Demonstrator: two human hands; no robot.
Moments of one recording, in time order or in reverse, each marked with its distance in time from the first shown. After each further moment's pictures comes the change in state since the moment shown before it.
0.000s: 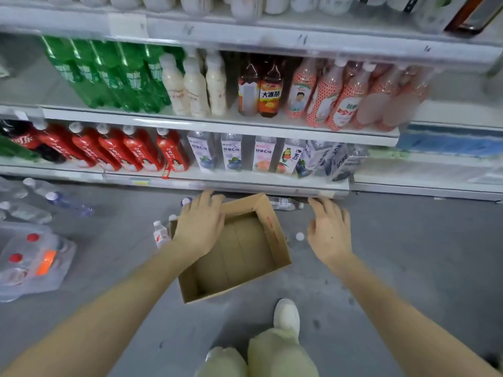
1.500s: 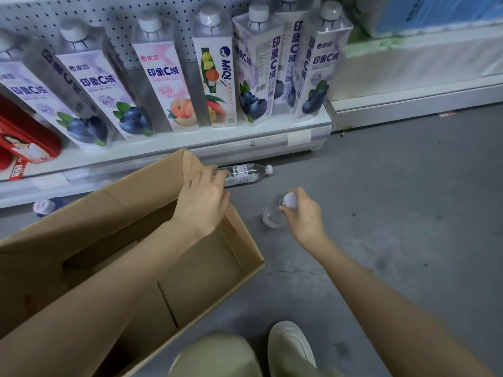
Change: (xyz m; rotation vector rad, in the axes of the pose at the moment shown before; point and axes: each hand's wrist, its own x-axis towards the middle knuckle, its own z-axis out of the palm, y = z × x) left_hand 0.170 0.097 0.362 -0.017 0.051 0.301; right_hand 0.078 0.183 0.379 0.582 0.068 0.392
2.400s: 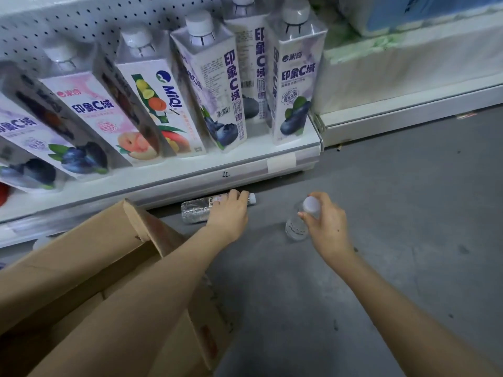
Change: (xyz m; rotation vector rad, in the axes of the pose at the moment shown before) left_hand 0.166 0.063 0.112 0.118 -0.305 -0.028; right_hand 0.115 0.067 -0.054 0.082 0.131 -0.066
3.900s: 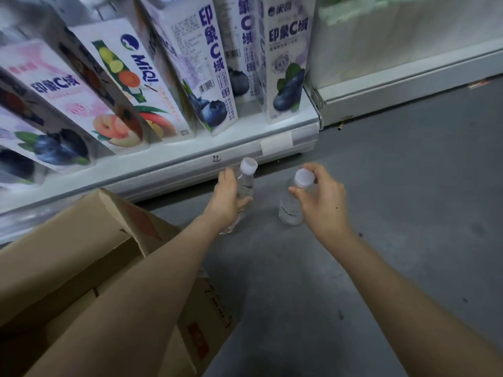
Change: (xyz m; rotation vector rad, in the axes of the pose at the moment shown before) left_hand 0.030 -0.002 0.038 -0.561 0.193 -0.041; right_hand 0.005 -0.007 0.006 0.137 0.102 -0.088
